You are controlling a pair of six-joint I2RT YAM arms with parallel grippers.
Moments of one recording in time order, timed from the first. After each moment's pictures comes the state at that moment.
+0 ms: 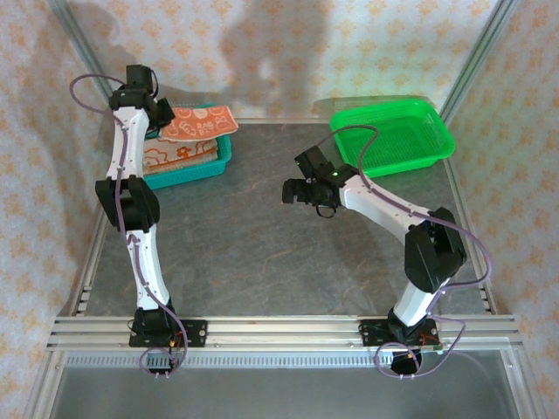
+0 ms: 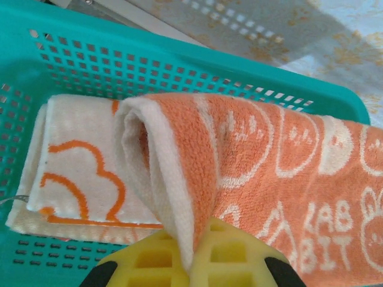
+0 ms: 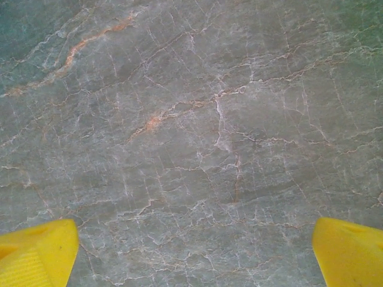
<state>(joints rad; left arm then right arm) 0.19 2.31 2.46 -1.10 0.01 -0.41 0.63 1.71 1.36 -0.71 0.06 0.61</state>
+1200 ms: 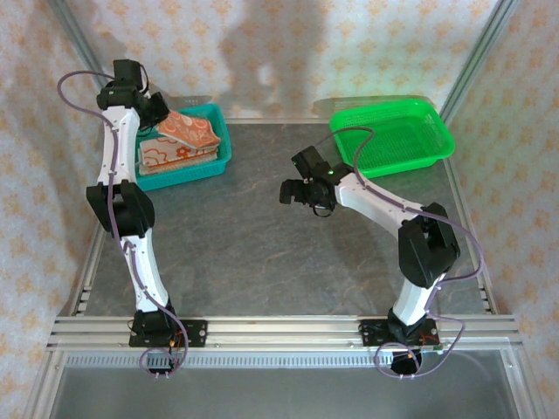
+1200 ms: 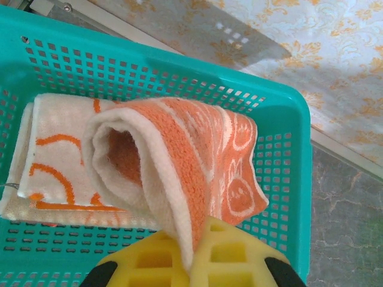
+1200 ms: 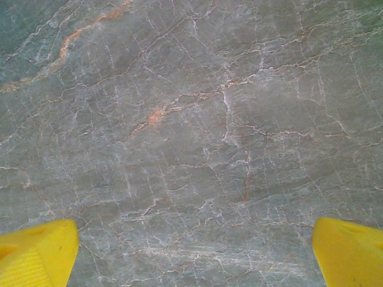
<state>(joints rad) 0.21 2.21 2.42 -1.10 0.12 -0.41 0.63 1.76 1.39 -0.72 0.03 0.65</state>
